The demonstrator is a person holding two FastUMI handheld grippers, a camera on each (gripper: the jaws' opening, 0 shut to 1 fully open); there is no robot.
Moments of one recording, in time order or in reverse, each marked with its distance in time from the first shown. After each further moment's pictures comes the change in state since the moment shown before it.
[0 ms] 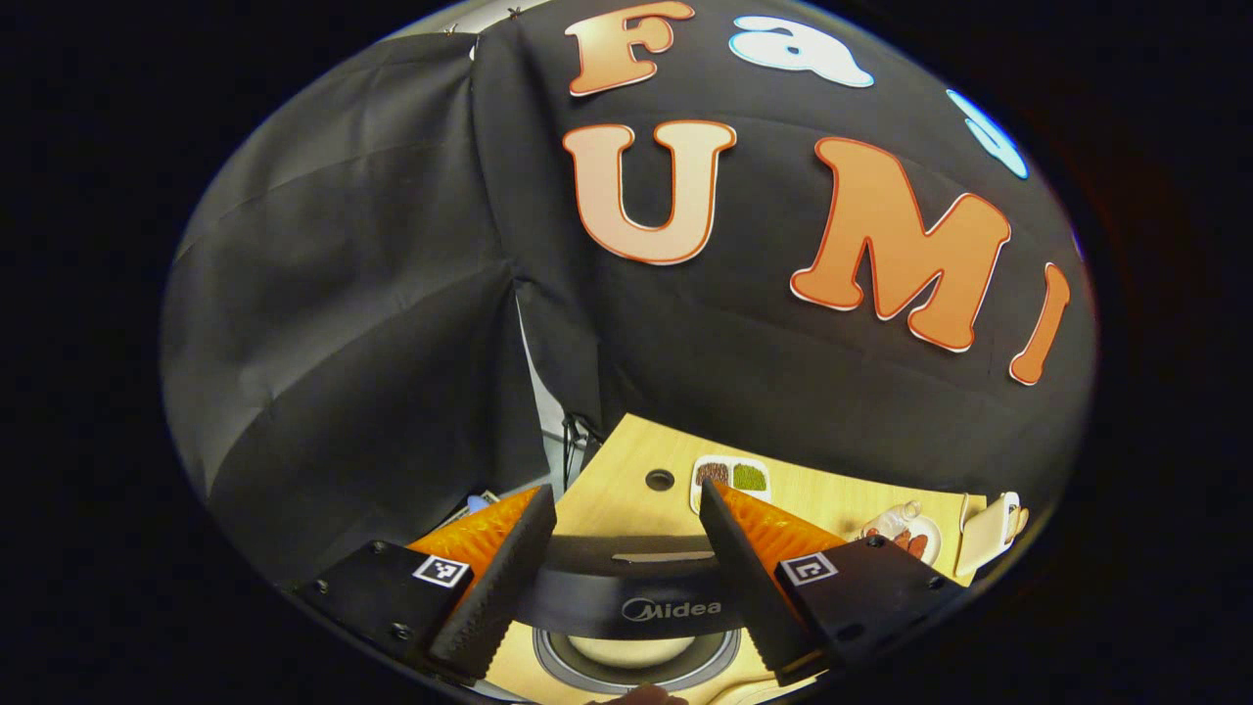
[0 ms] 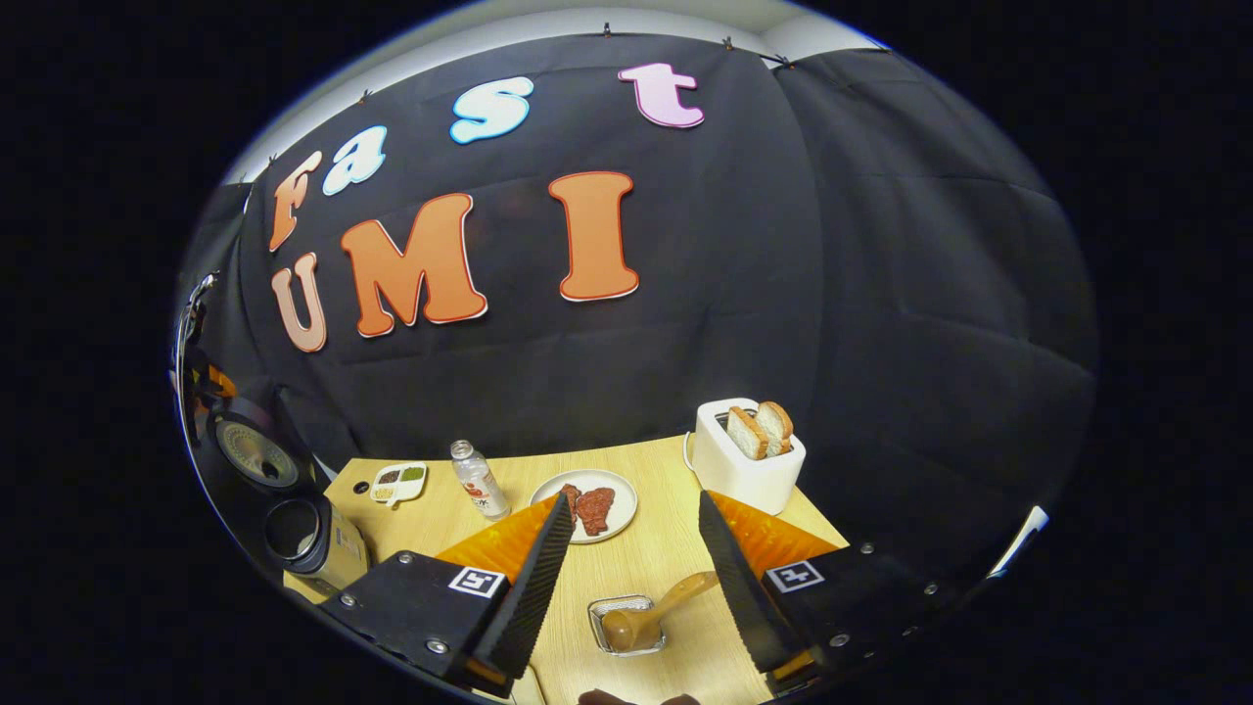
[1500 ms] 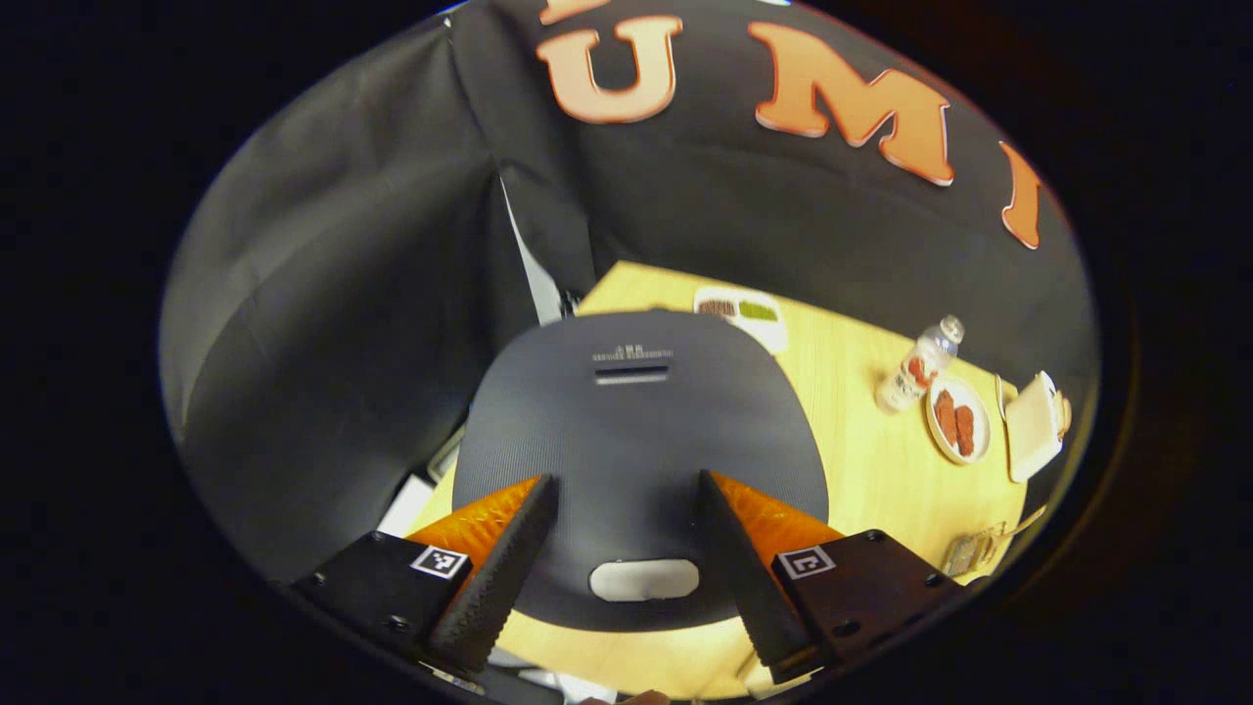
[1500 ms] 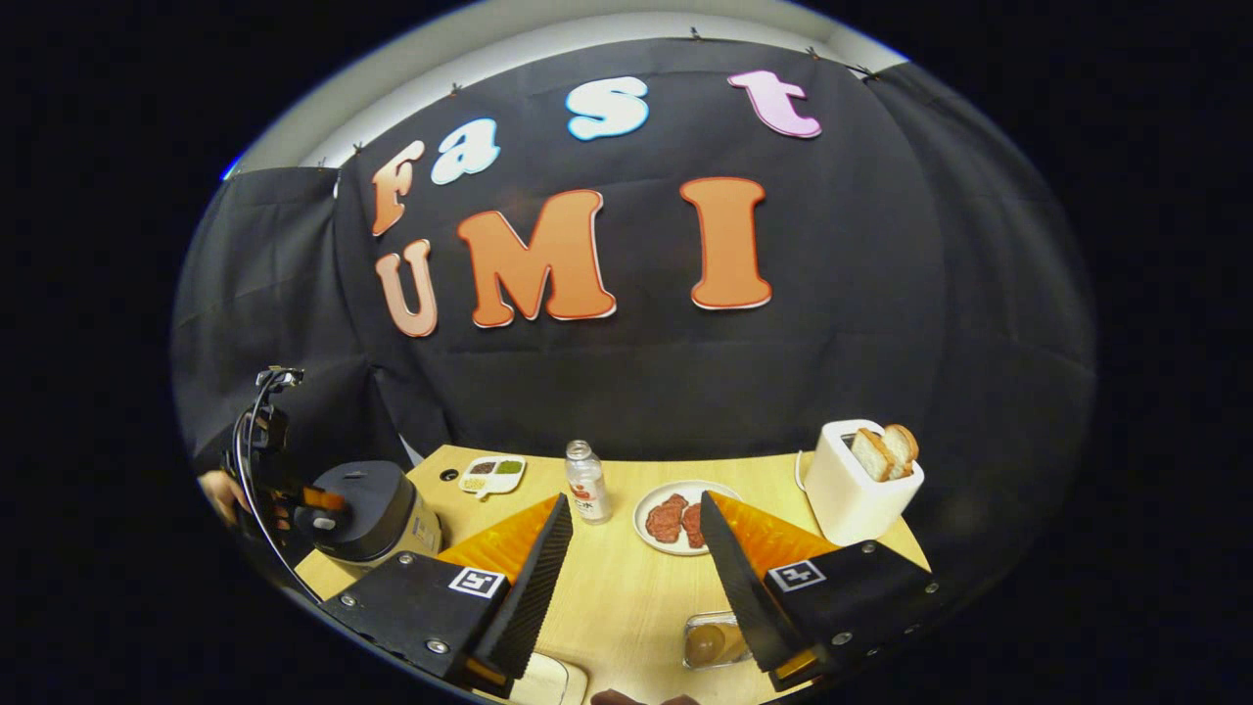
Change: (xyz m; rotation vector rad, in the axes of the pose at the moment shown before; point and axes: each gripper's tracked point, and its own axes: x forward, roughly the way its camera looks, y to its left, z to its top) left arm -0.004 -0.009 -0.218 0.079 0.031 0.037; right arm -0.003 0.114 0.008 -0.094 -0.085 0.329
